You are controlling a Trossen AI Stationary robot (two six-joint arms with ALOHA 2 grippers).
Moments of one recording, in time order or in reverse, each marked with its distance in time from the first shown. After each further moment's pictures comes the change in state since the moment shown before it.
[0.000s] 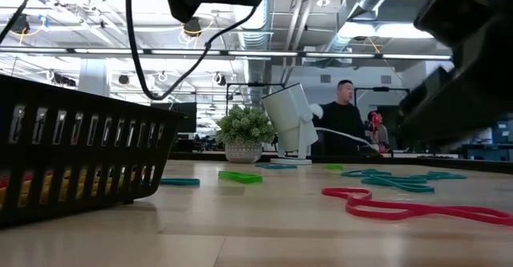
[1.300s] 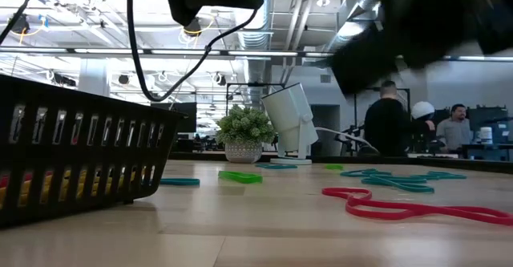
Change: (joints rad) left arm 0.010 0.001 0.000 -0.005 0.017 -0.020; right arm -0.201 -0.026 0.087 0.050 -0.369 -0.422
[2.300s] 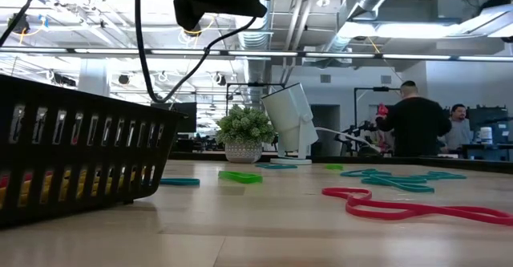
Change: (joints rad) left arm 0.029 0.000 0.000 0.000 -0.004 0.003; right arm -0.139 -0.382 0.483 -0.301 -0.080 -0.242
